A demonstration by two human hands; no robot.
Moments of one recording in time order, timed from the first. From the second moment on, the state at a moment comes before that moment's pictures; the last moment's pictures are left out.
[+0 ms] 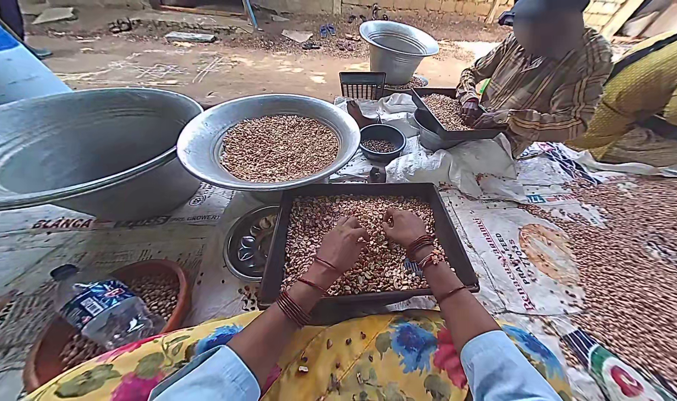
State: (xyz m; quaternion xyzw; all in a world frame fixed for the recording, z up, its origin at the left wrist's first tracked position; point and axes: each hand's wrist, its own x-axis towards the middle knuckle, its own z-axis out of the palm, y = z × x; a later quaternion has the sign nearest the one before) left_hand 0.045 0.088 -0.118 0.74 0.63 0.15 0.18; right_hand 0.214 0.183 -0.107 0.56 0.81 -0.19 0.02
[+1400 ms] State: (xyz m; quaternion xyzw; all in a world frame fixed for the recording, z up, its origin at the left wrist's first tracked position) left_hand 0.020 0.087 -0.103 0.74 0.57 -0.10 0.34; right_hand 0.235 0.151 -0.084 0.40 0.87 -0.28 0.05
